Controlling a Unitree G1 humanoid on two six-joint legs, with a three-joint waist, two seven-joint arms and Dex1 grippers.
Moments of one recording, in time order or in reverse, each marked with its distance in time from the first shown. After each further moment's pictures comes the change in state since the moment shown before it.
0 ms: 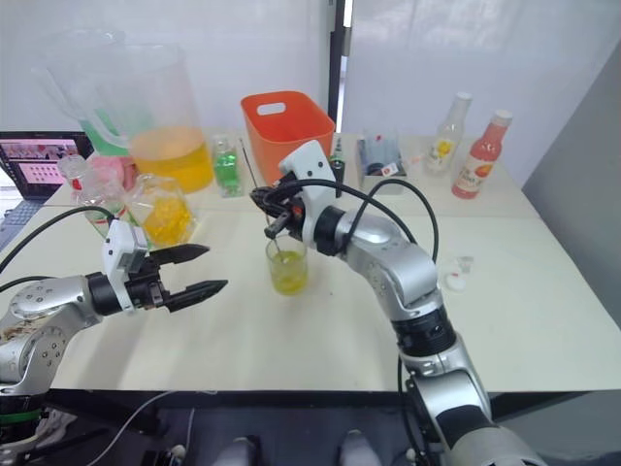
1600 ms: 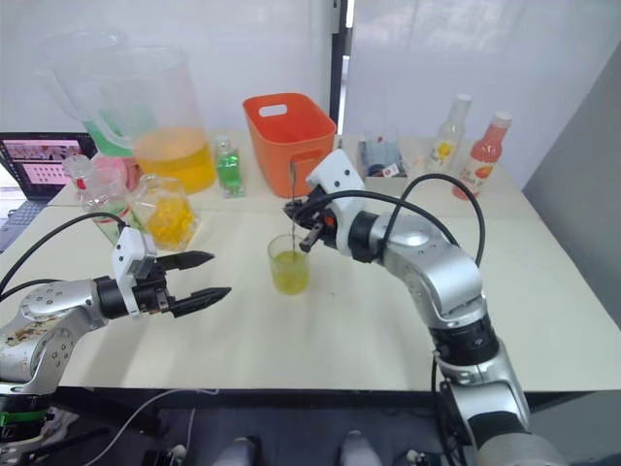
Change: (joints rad) left arm 0.000 0.000 -0.036 0.030 0.035 -0.030 -0.023; right arm 0.032 -0.102 -0.027 -0.084 -0.058 0.098 0.059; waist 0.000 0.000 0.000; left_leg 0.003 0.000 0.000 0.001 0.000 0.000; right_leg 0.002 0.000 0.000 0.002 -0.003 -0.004
